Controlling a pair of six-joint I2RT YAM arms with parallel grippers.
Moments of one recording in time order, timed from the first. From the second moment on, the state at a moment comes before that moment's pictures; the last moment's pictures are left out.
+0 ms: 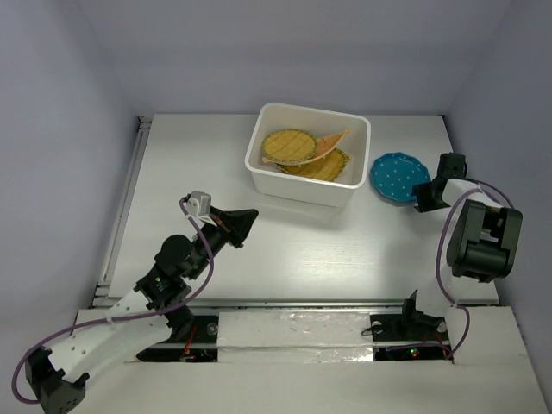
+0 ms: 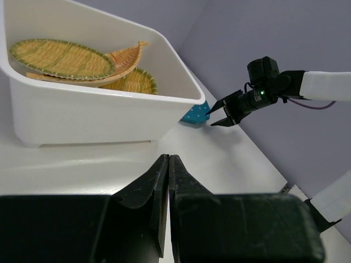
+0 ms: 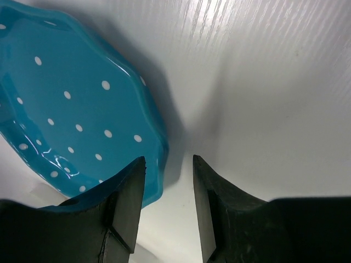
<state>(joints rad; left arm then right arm) -0.82 0.52 0.40 0.24 -0.16 -0.51 -0.30 1.69 1.04 -0.41 0.10 1.13</state>
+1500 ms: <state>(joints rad) -0.82 0.54 0.39 0.24 -0.19 -0.51 -0.13 1.88 1.37 -0.73 0.29 1.12</state>
